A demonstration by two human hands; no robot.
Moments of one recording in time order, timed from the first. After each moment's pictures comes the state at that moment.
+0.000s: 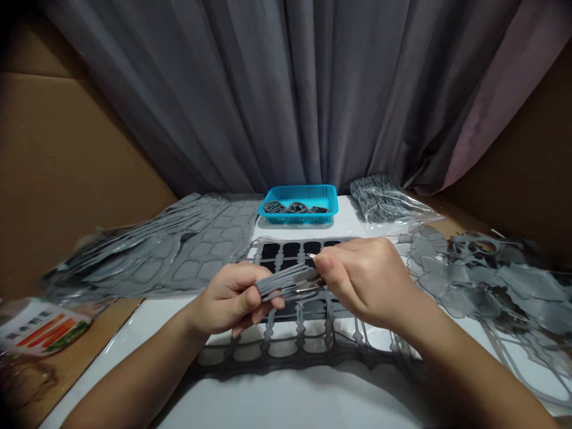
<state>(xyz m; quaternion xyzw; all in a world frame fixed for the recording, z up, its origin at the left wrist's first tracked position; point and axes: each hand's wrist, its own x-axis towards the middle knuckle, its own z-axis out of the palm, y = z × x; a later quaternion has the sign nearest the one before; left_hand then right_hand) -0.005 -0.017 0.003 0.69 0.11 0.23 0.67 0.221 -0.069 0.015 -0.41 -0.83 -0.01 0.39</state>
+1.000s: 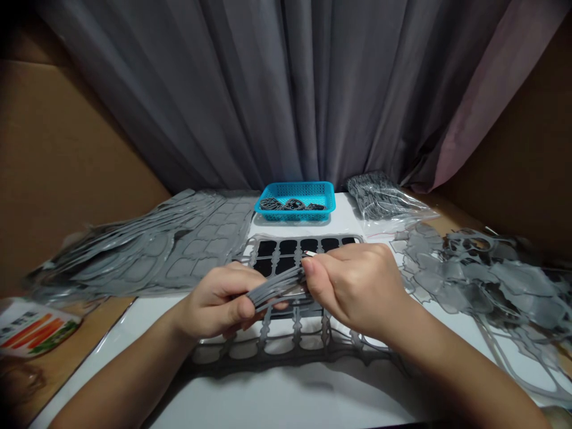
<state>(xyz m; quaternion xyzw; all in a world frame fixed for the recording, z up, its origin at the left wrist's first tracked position) -0.002 -0.015 0.014 0.82 0.04 0.26 0.51 0.207 -0.074 0.019 -0.42 -0.82 -0.13 0.37</state>
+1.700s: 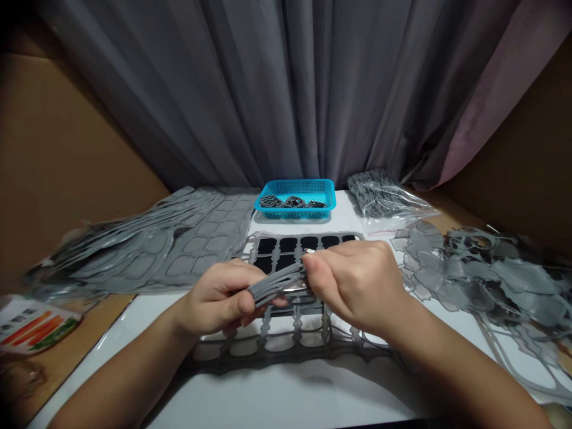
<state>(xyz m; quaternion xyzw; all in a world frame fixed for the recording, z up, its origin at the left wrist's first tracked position) -0.006 -0.016 0.009 0.79 0.08 0.25 0.55 0.207 -0.073 0.018 -0.41 -0.81 -0.11 0.41</state>
